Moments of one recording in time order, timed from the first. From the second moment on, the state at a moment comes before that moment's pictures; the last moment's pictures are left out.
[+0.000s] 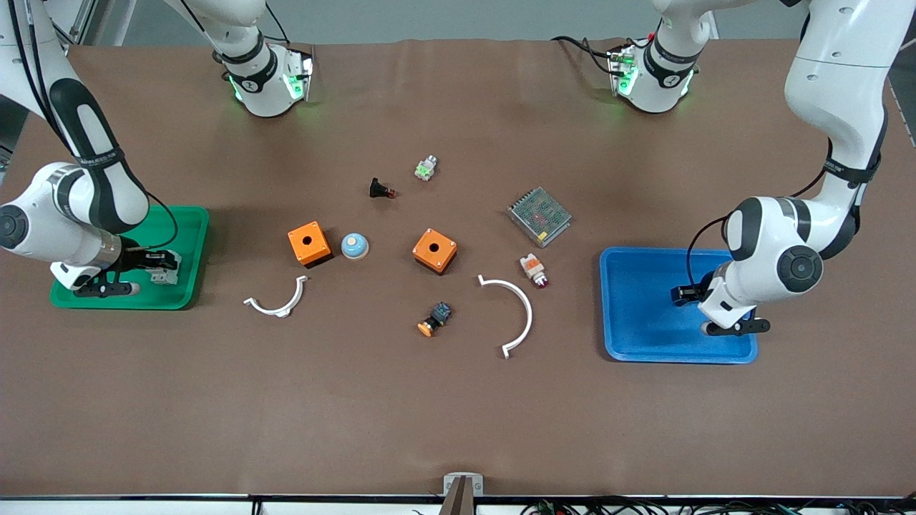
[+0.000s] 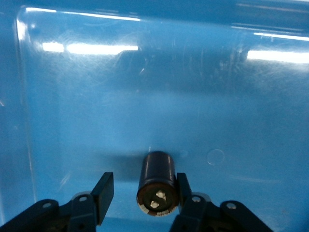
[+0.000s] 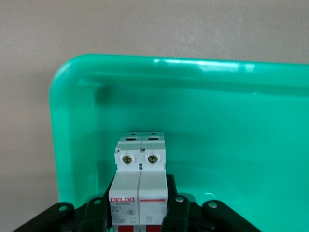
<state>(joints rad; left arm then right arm) 0.15 0.55 -0.18 -1.91 0.11 2.32 -0.16 -0.40 0.43 0.07 -2.09 -0.04 2.36 -0.35</state>
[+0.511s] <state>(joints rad) 0.15 0.56 -0.18 -1.91 0.11 2.32 -0.16 -0.21 0.32 0.10 -1.99 -0.01 2.17 -0.08</state>
